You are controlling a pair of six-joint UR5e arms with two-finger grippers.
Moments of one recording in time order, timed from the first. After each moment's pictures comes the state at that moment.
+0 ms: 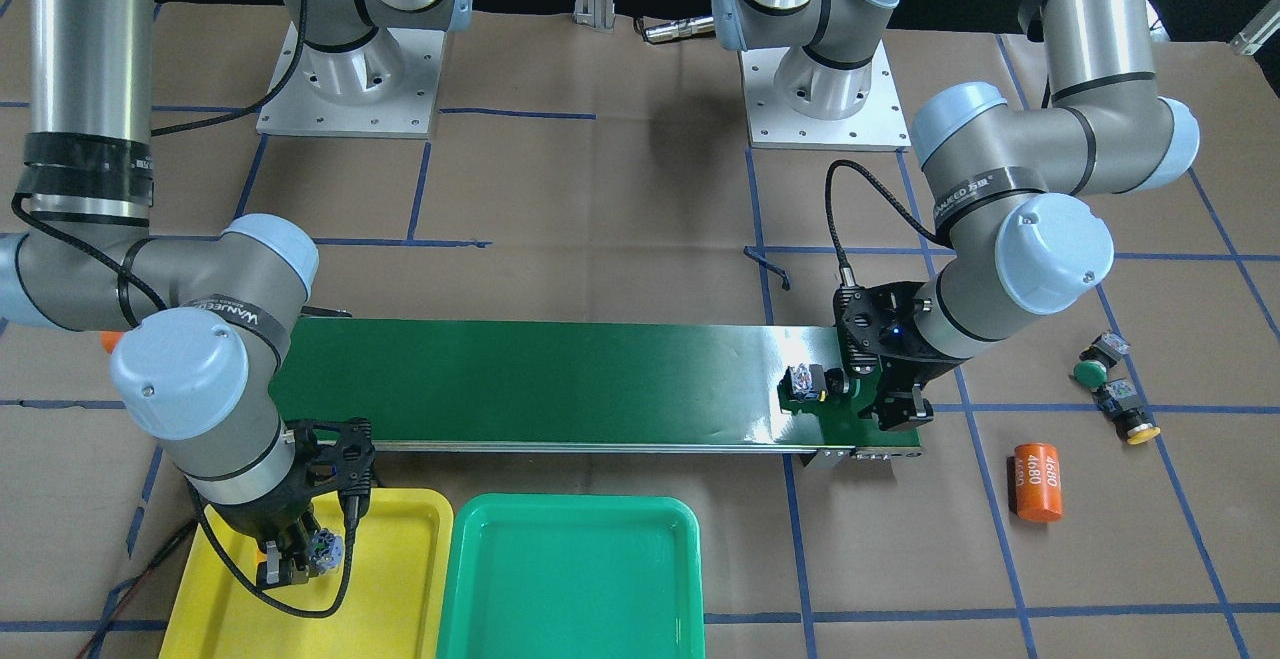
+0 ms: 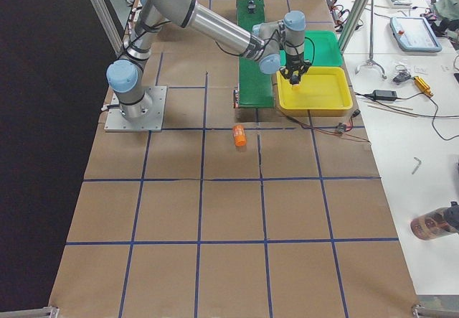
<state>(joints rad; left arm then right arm) -1.40 -1.88 -1.77 -1.17 1.48 1.70 1.53 -0.96 1.53 -2.36 -1.57 -1.80</state>
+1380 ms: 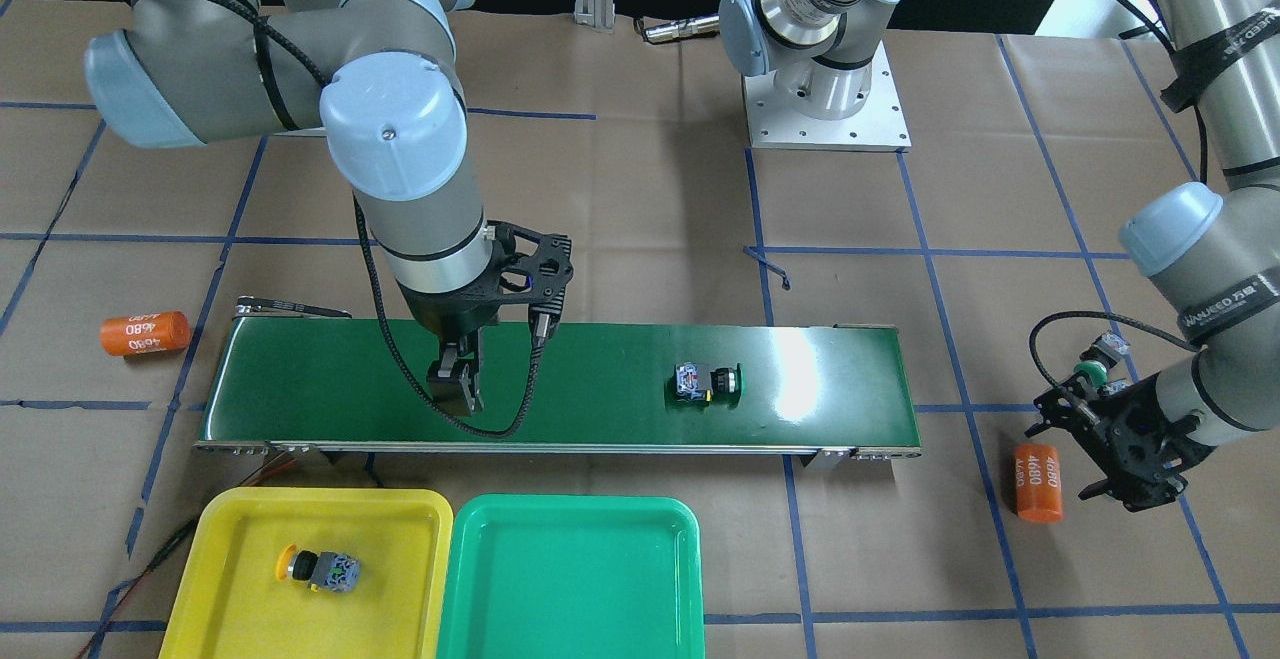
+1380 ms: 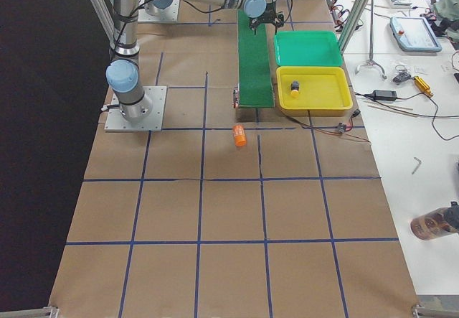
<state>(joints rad) -1.11 -2.12 -1.51 -1.16 1.48 1.42 1.81 -1.25 1.54 -1.93 -1.55 -1.23</state>
